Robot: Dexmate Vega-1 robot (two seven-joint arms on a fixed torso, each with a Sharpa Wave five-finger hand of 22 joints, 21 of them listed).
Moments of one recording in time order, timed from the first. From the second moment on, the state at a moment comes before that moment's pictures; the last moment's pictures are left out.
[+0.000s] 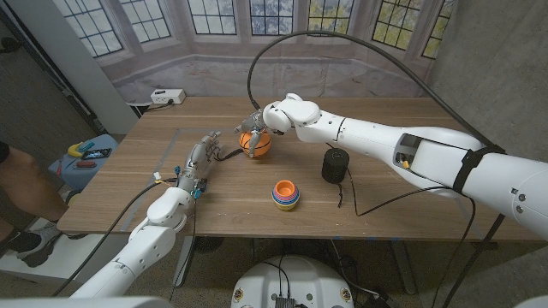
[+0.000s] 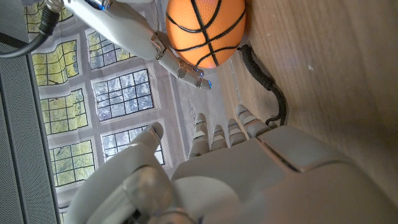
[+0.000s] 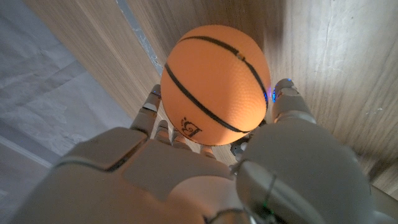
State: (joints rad) left arm 1.16 0.58 0.25 -1.52 -0.65 -0.34 0.03; left_hand 0.36 0.17 0.58 0.05 0.18 0.22 0.09 0.22 0.19 -0.01 0.06 0.20 0.18 0.00 0.08 0.18 0.17 0.13 0.06 0.21 0.18; right arm -0.02 -0.22 -1.33 -1.25 -0.76 -0.12 0.58; right_hand 0.71 -0.12 0.33 -0.16 0.25 -0.17 -0.13 0.22 0.22 -0.17 0.18 0.27 0.29 -0.16 0.21 0.22 0.21 0.27 0.22 0.20 0.17
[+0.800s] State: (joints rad) left arm 1.16 0.57 0.25 -1.53 -0.65 -0.34 0.04; left_hand 0.36 0.17 0.59 0.05 0.18 0.22 0.09 0.22 0.19 -0.01 0.06 0.20 0.18 0.00 0.08 0.18 0.17 0.13 0.06 0.21 0.17; right arm -0.02 -0.21 -1.33 -1.22 -0.76 -0.09 0.56; right_hand 0.77 -0.12 0.35 -0.16 0.25 -0.17 -0.09 0.26 0.24 -0.17 0.13 0.37 0.39 -0.03 0.20 0.25 0.24 0.35 0.21 0.21 0.18
